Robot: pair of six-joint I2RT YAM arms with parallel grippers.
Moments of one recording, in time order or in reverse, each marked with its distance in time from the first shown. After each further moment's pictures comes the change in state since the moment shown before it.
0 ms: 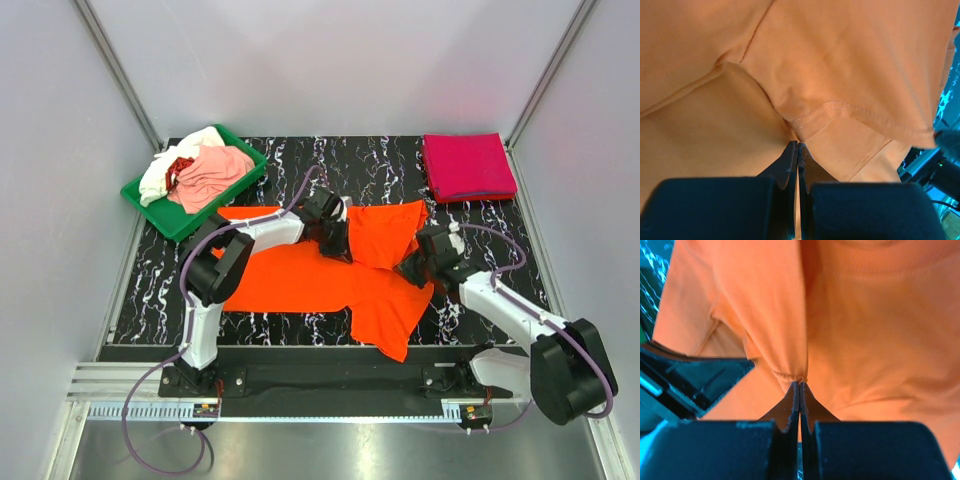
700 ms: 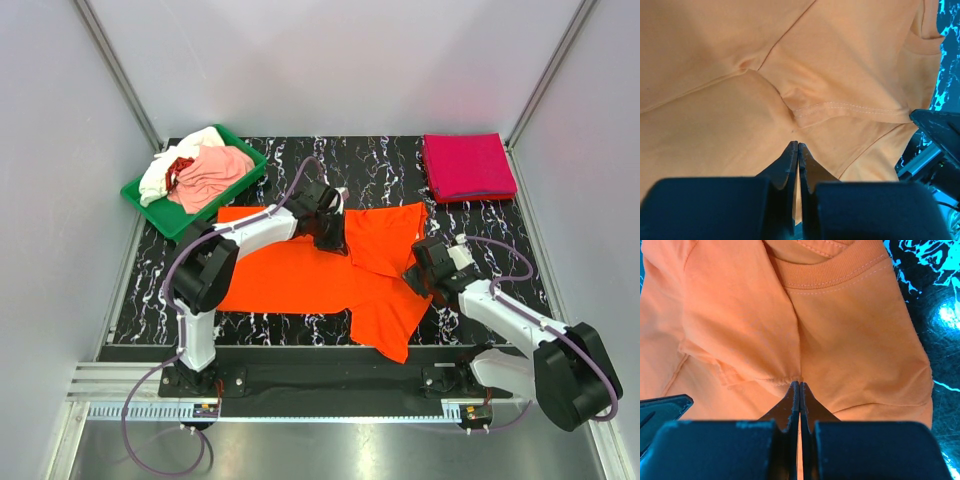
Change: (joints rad) left arm 0.000 -0.102 0.015 -0.103 -0.084 0.026; right arm 0.076 -0.041 -0.075 -0.039 0.192 0.092
